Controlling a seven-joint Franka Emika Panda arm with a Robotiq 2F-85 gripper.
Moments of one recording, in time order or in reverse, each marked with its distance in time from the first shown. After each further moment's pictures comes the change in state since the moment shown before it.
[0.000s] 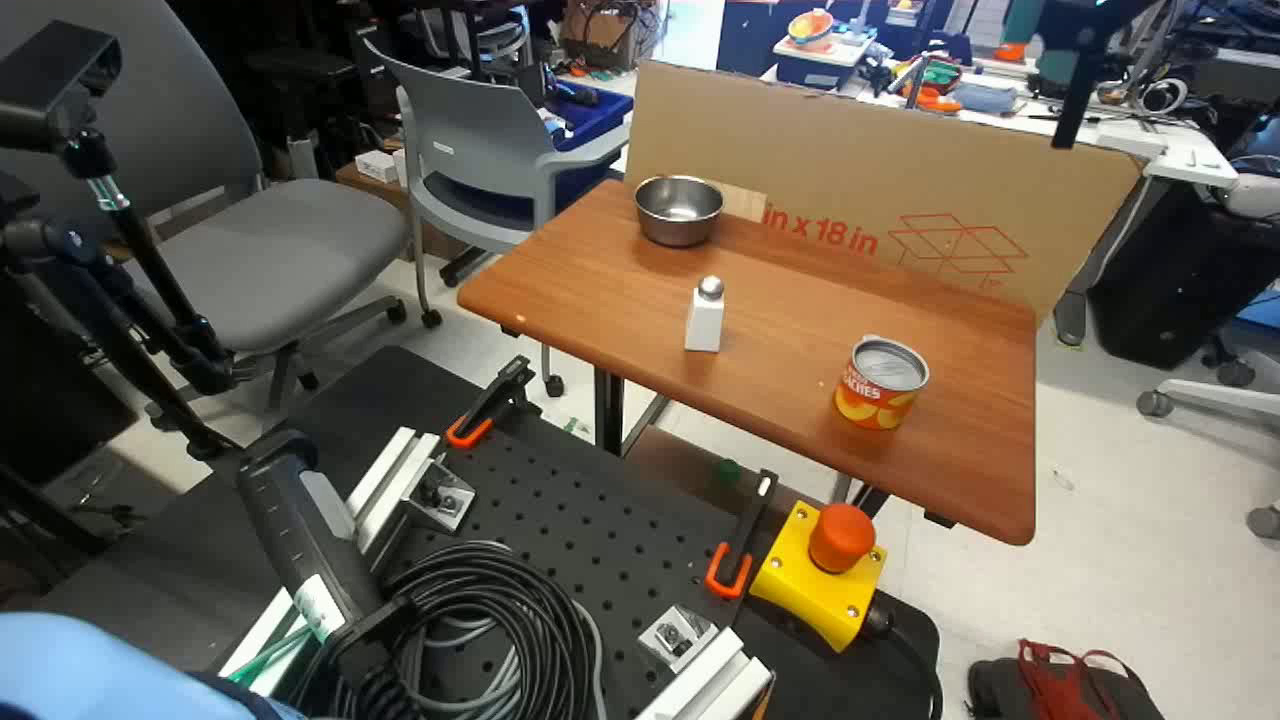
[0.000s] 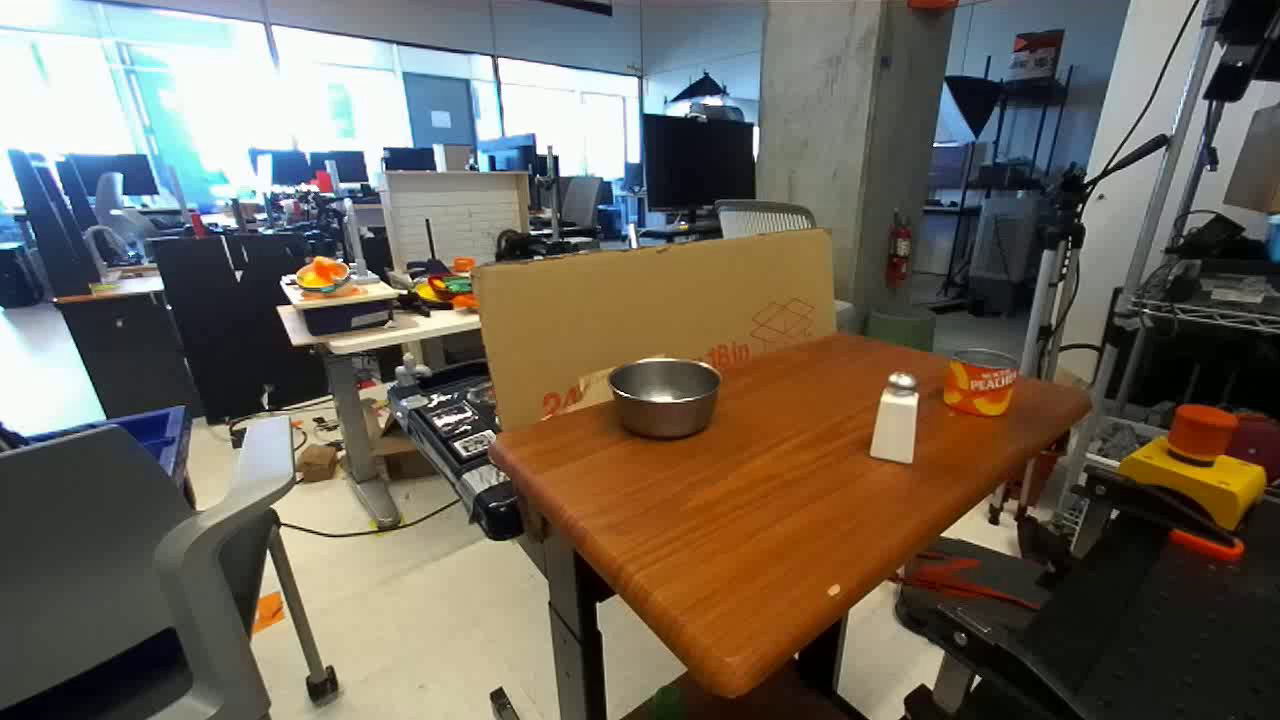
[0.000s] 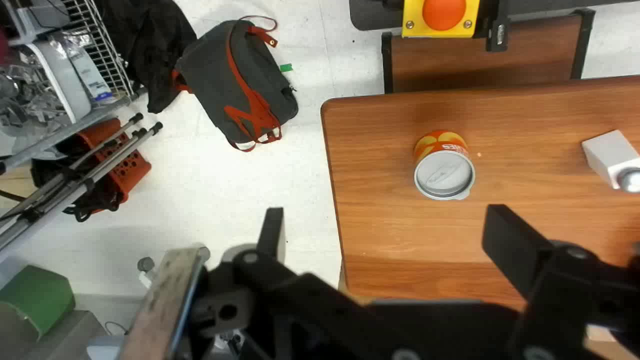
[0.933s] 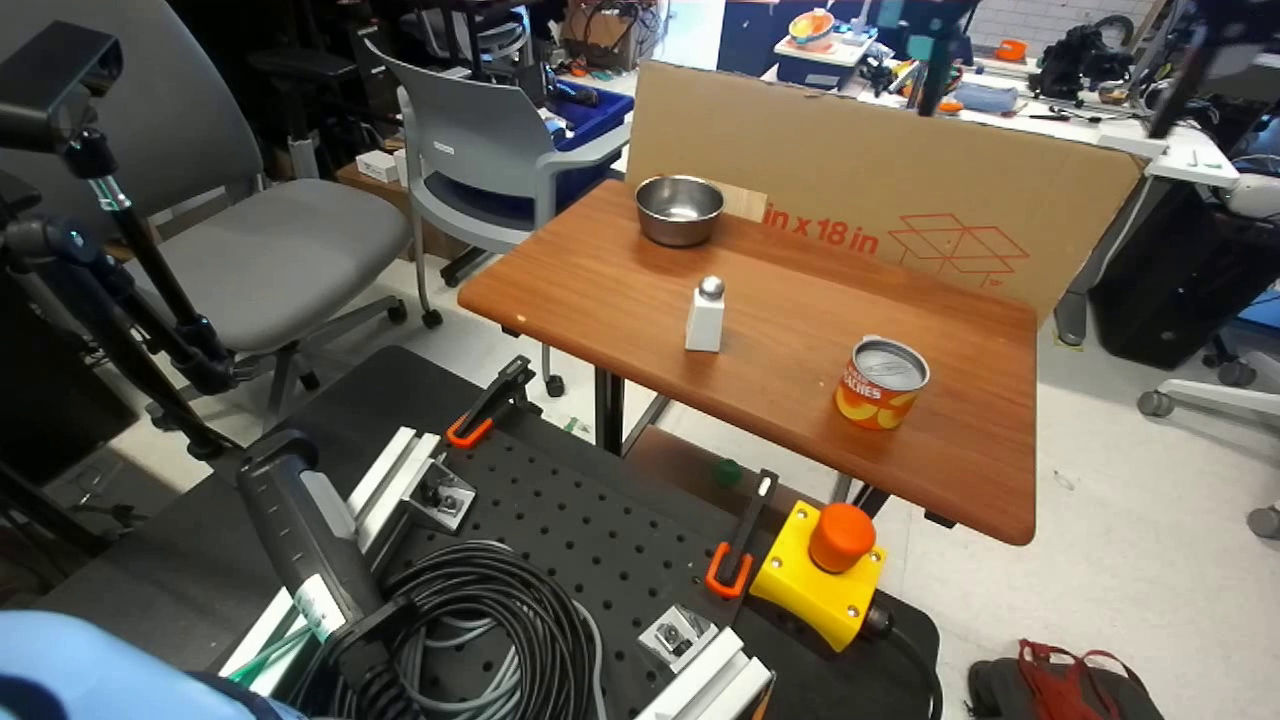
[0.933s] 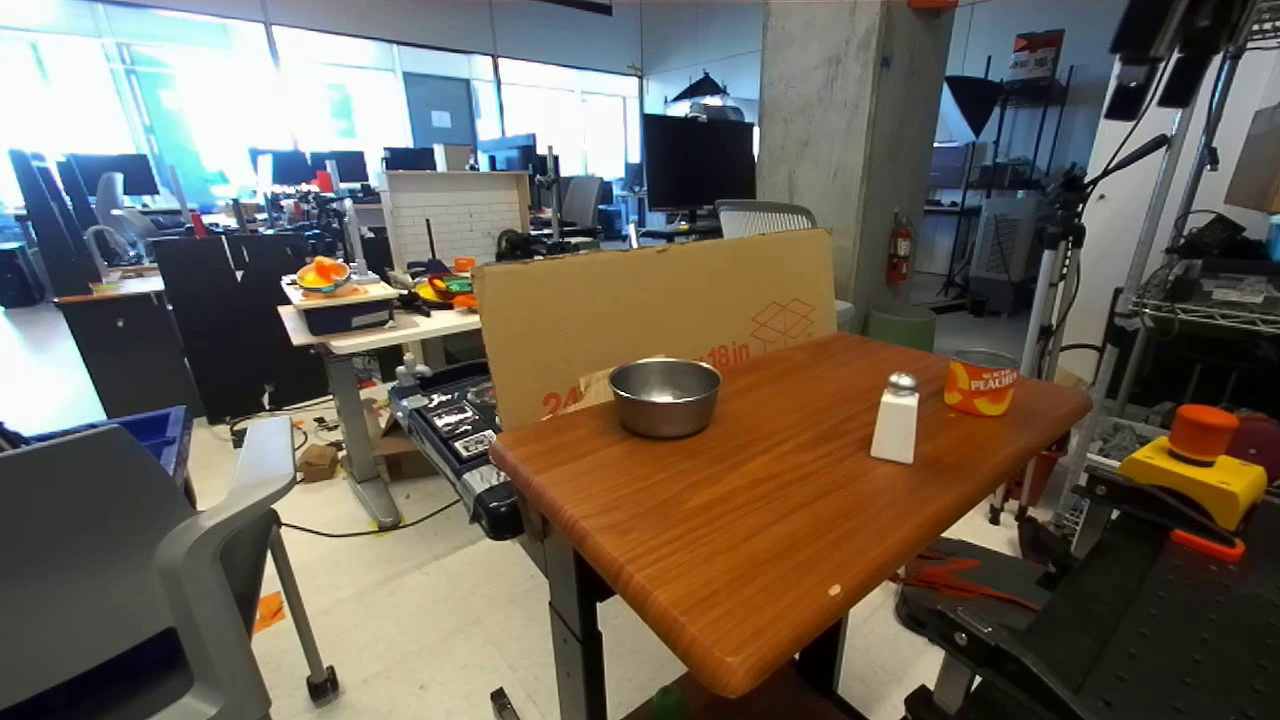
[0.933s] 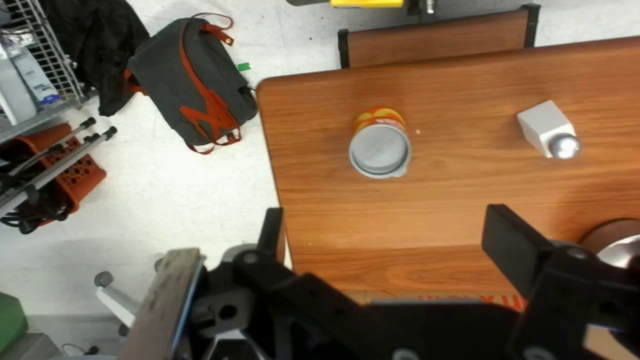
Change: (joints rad) arm 0.089 0.135 0.062 0.074 0.113 -0.001 0.077
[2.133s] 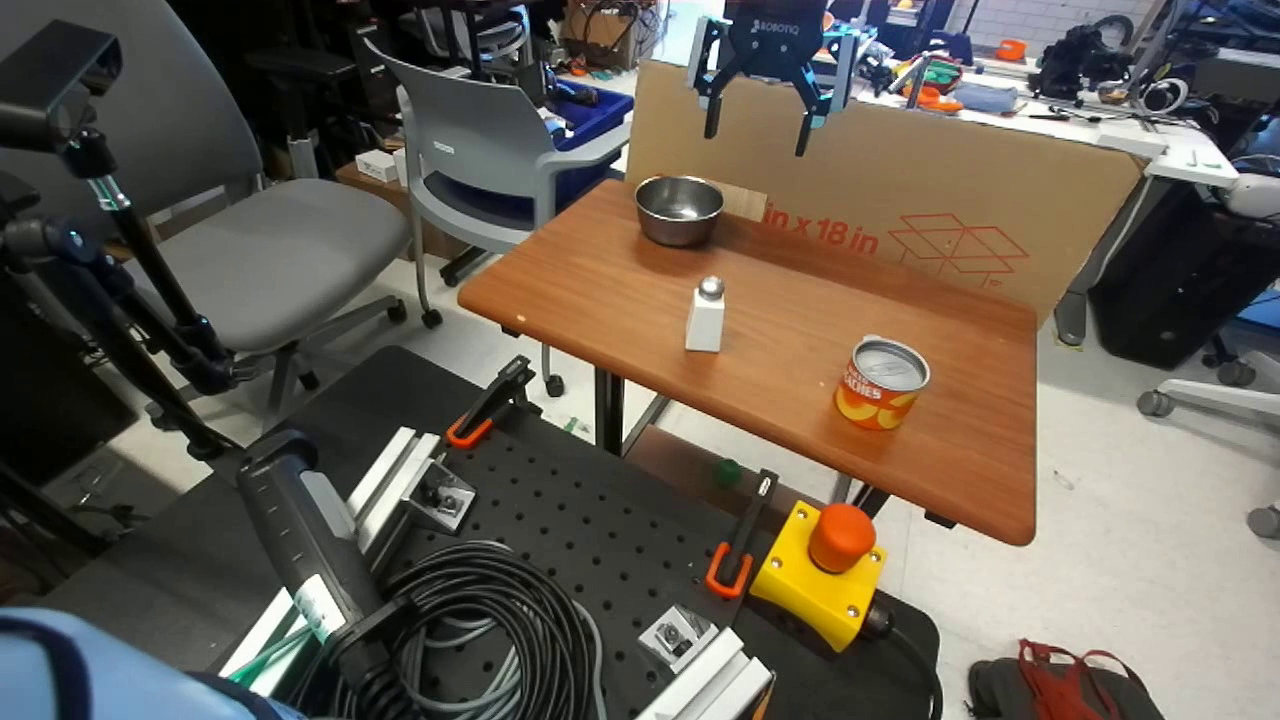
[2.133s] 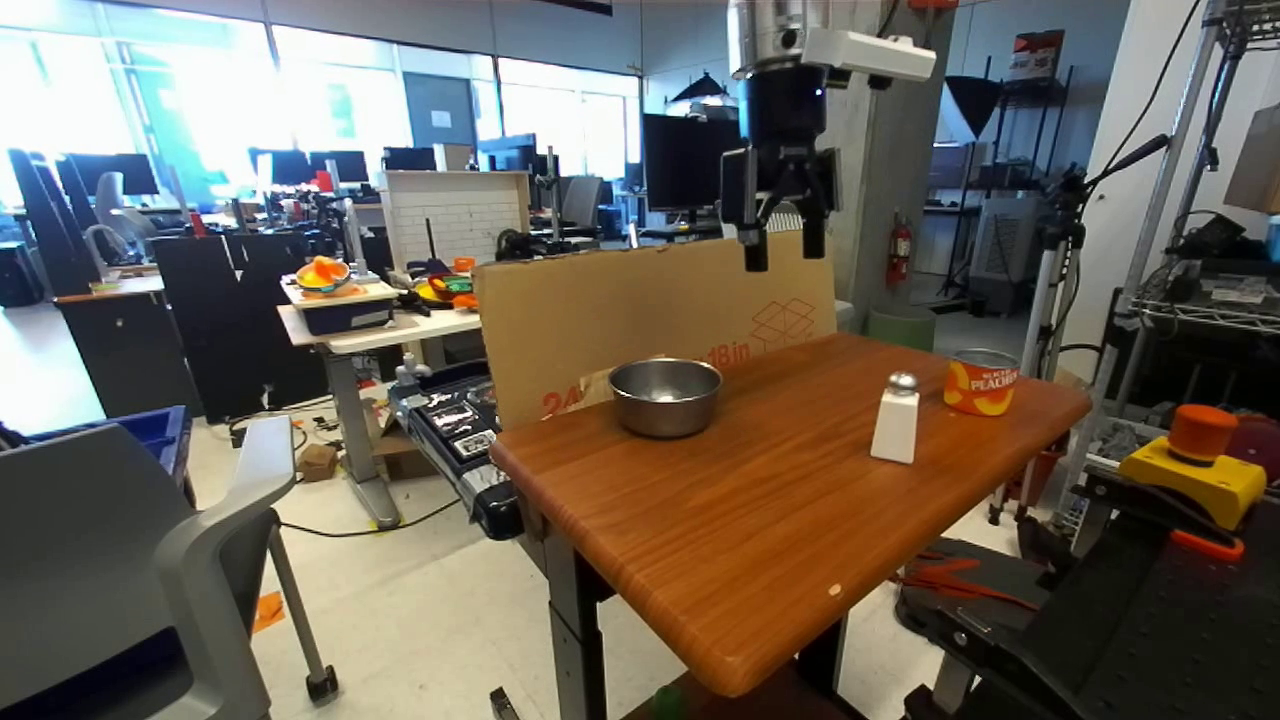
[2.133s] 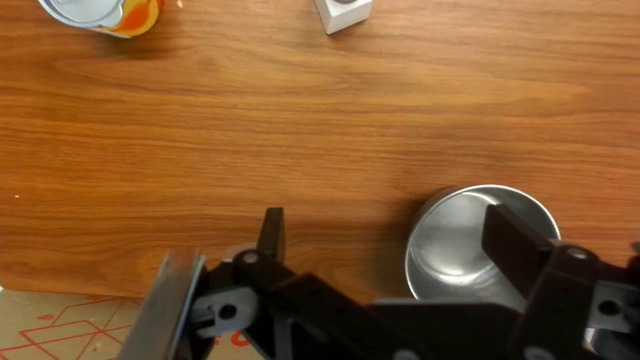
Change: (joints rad) arm 0.219 0.839 0.183 0.724 0.174 -0.204 0.104
